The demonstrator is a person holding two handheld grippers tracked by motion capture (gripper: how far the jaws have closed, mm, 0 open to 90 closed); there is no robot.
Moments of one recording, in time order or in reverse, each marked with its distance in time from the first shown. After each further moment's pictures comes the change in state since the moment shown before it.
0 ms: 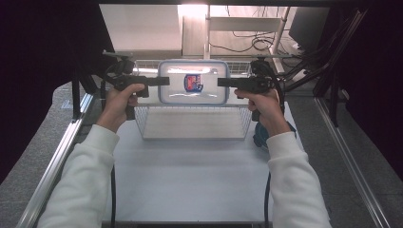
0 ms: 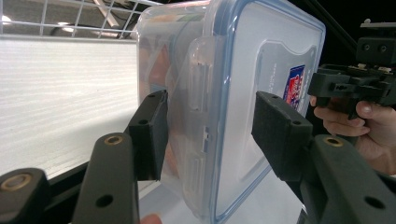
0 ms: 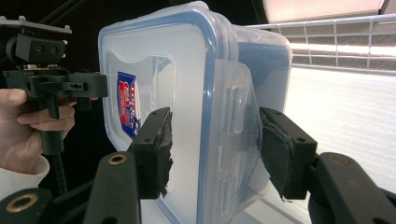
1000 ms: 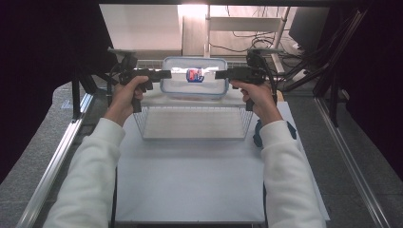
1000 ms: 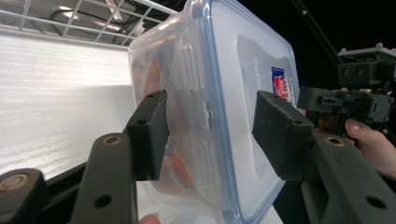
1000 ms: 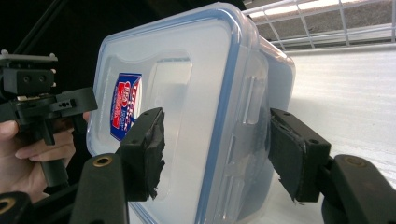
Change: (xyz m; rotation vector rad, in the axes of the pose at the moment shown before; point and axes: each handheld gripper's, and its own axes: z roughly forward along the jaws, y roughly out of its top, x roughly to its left) left arm 0.029 0.014 0.021 -0.023 -0.011 -0.161; right arm -0.028 0.021 0.031 0.073 -0.041 0.231
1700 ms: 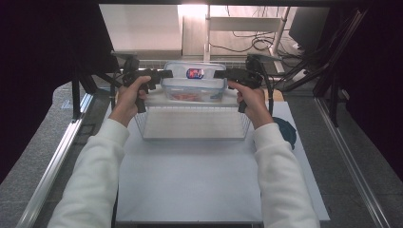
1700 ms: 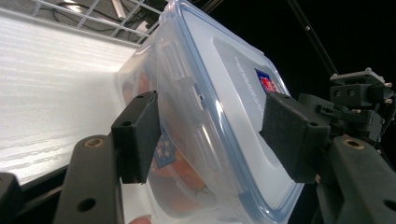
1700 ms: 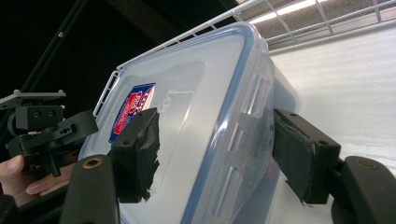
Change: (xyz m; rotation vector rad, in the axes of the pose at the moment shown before) left arm 0.014 -0.002 0.012 -0.025 0.003 -0.079; right arm -0.011 -0.009 0.016 -0.080 -0.006 0.150
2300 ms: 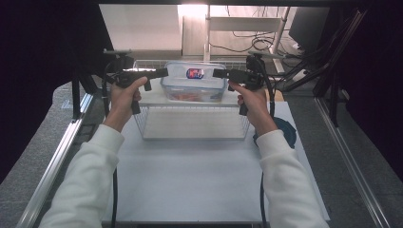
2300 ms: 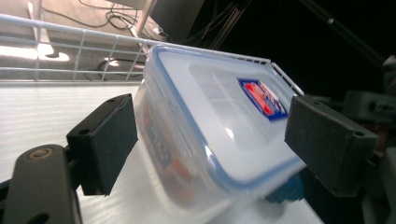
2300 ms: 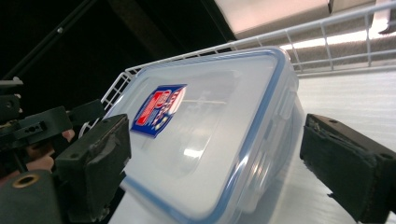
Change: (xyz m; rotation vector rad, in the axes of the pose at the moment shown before) left arm -0.035 -0.013 -0.030 -0.114 0.139 0.278; right arm 0.027 -0.014 -0.022 -0.100 -0.043 -0.192
